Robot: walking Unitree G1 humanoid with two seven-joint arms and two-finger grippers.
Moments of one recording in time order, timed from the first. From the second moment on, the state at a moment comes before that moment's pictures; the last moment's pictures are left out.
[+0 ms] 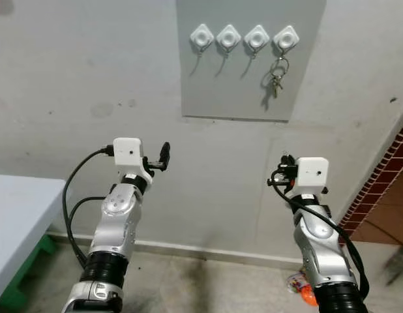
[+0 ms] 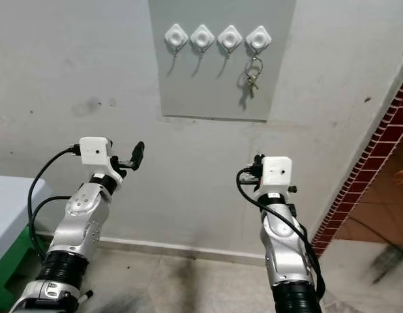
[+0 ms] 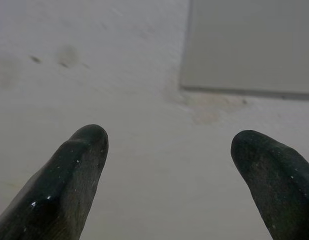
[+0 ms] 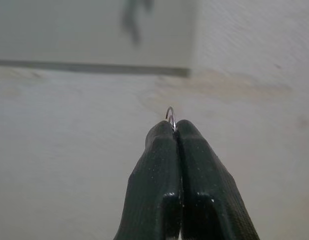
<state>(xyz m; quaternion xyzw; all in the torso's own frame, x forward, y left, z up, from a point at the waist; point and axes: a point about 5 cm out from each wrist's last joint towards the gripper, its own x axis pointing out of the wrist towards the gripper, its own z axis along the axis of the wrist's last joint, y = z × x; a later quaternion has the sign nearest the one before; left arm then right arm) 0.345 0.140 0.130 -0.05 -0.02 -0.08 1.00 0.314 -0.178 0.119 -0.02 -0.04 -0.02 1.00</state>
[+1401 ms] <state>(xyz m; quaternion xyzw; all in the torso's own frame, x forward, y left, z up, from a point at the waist) 0.349 0.132 0.123 -0.07 0.01 -0.09 0.99 0.300 -0.180 0.120 -0.04 -0.03 -0.01 1.00</state>
